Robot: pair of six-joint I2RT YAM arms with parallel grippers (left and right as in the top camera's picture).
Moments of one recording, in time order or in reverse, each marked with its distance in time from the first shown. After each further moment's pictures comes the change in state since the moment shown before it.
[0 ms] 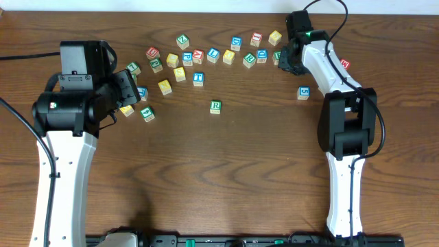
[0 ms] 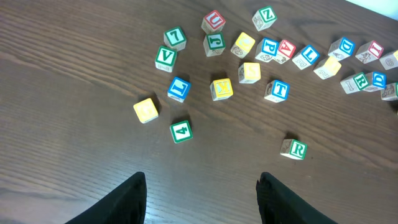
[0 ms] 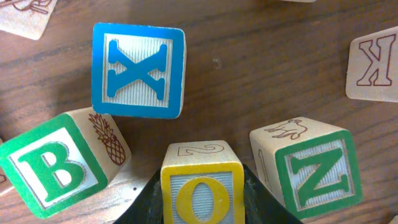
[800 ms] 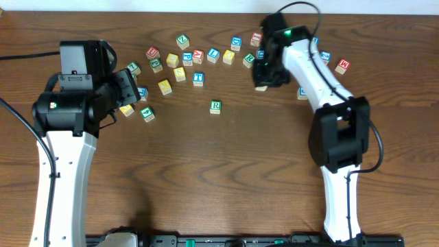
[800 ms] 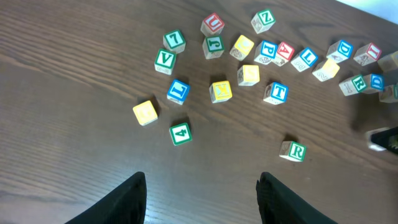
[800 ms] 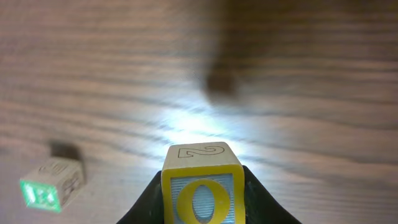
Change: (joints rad) left arm 0.000 0.000 0.000 0.014 0.000 0.000; right arm 0.177 -0.128 -0.008 -0.312 -0.301 -0.060
